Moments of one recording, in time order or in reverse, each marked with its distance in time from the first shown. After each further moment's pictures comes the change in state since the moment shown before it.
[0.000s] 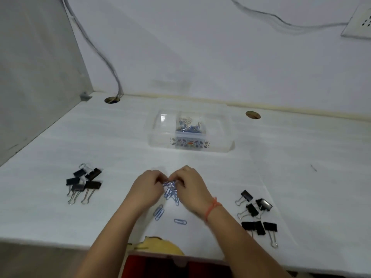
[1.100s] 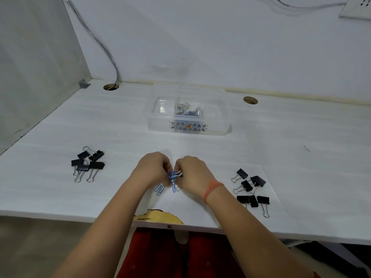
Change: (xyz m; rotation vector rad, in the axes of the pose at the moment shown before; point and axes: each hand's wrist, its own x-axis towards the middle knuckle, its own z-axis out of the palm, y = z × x) left_hand -0.012 0.020 -0.003 0.243 -0.195 0.010; right_hand -0.025 -0.020 -0.012 -0.375 -0.113 0.006
